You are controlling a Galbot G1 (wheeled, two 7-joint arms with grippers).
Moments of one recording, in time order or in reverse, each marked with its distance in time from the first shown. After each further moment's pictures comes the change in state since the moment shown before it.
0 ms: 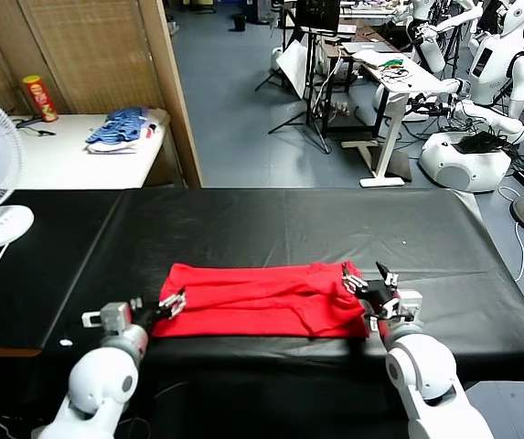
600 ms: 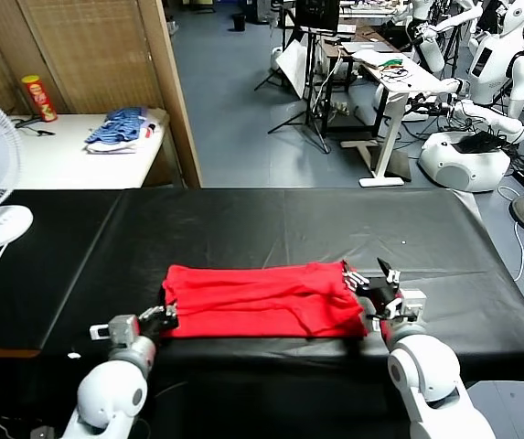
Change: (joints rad) left arm 0.025 -0.025 0.000 -0.024 0.205 -0.023 0.062; right arm -0.015 0.017 0.016 0.026 -0.007 0.002 0.005
